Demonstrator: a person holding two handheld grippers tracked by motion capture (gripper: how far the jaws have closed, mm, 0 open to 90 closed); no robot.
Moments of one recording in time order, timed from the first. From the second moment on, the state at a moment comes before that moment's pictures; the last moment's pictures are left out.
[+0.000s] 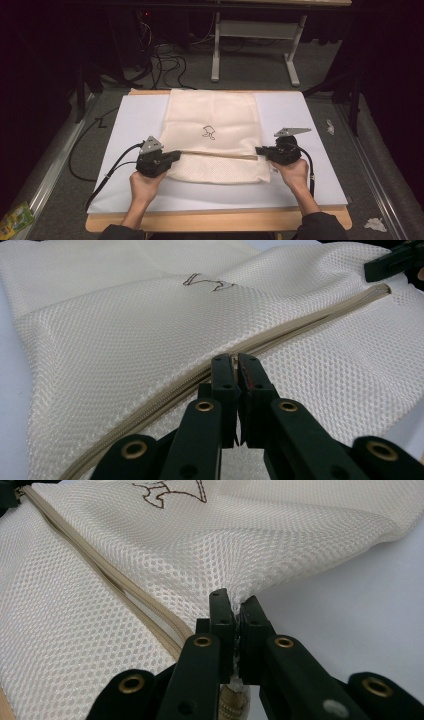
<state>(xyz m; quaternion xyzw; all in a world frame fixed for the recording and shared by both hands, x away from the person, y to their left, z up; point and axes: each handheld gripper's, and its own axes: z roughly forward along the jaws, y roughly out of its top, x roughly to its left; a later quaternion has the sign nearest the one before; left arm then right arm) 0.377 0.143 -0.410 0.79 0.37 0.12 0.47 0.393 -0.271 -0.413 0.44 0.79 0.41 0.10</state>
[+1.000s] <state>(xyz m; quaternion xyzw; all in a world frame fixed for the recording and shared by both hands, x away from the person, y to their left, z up) 0.376 0.181 -0.408 0.77 0.41 0.15 0.46 0.394 -0.273 -0.413 0.44 0.79 0.41 0.10</state>
